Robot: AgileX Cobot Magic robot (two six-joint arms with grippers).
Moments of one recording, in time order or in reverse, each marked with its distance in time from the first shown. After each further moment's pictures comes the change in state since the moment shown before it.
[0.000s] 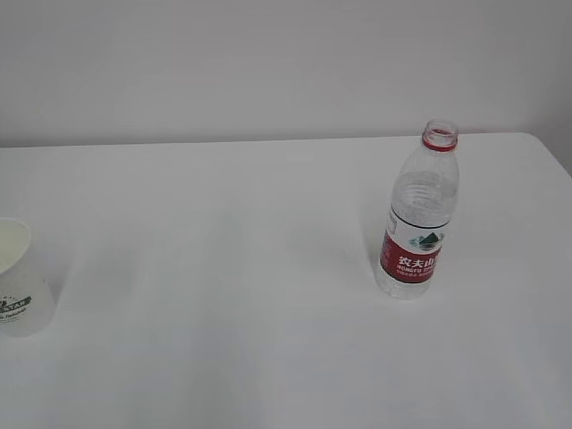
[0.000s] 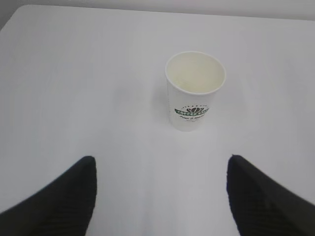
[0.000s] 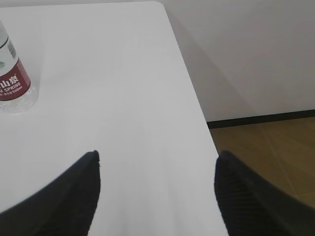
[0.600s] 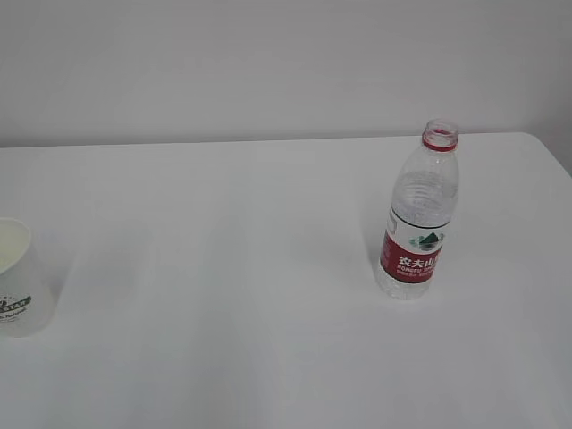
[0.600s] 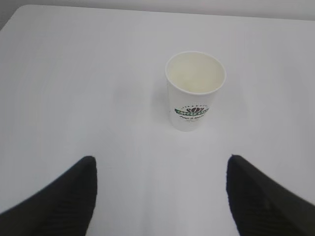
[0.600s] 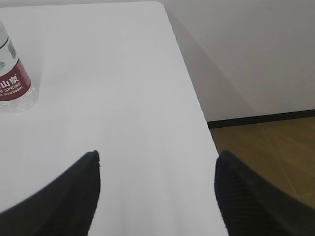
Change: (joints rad) left arm 0.000 0.000 0.000 0.000 0.000 0.000; right arm 0.000 0.000 0.000 0.000 0.000 0.000
